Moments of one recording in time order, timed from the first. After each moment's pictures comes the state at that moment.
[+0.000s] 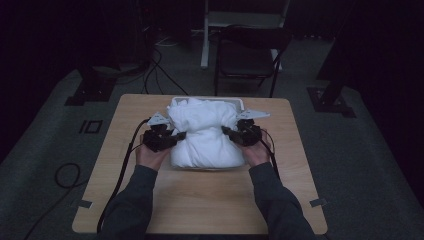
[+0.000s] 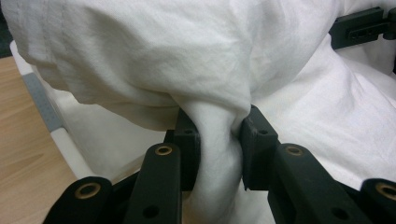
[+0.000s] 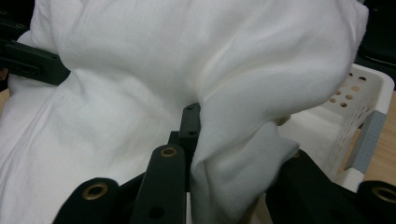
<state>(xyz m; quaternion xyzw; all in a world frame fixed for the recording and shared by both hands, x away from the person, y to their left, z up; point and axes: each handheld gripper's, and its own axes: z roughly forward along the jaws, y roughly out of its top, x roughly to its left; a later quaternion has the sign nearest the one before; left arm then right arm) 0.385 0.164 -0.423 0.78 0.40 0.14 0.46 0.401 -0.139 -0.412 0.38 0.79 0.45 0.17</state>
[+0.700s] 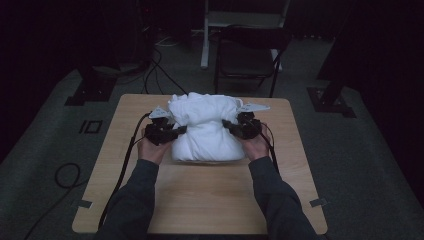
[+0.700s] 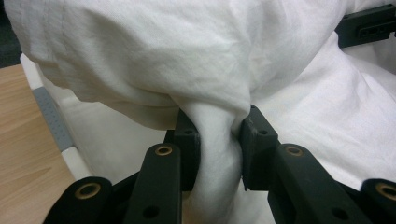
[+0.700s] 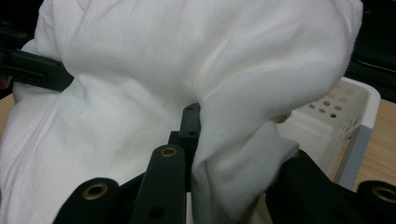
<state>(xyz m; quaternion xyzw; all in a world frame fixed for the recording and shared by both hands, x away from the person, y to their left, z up) 0.405 0.162 -0.421 0.77 0.41 0.14 0.47 0.418 -0.139 -0.404 0.39 0.78 0.45 0.18</state>
